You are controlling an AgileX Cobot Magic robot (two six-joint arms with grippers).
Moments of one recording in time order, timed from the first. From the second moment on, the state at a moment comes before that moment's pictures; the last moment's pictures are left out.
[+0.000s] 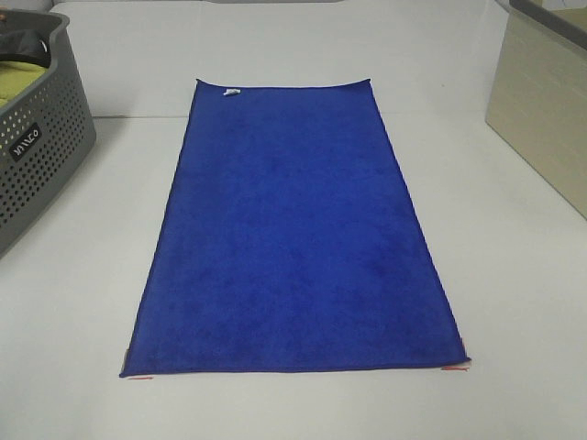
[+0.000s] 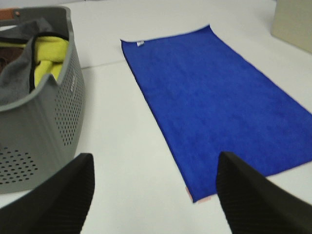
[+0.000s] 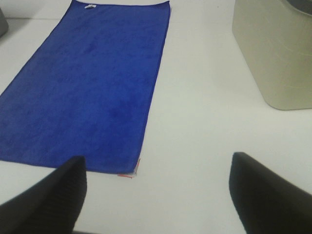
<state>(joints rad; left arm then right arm) -0.01 0.02 -0.51 -0.33 0.91 0.25 0.01 0.00 -0.51 0.16 1.03 -0.12</state>
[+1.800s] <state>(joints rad) -0.01 1.70 -0.52 -1.40 0.60 1.05 0.01 1.63 -0.65 0.68 0.57 -0.50</state>
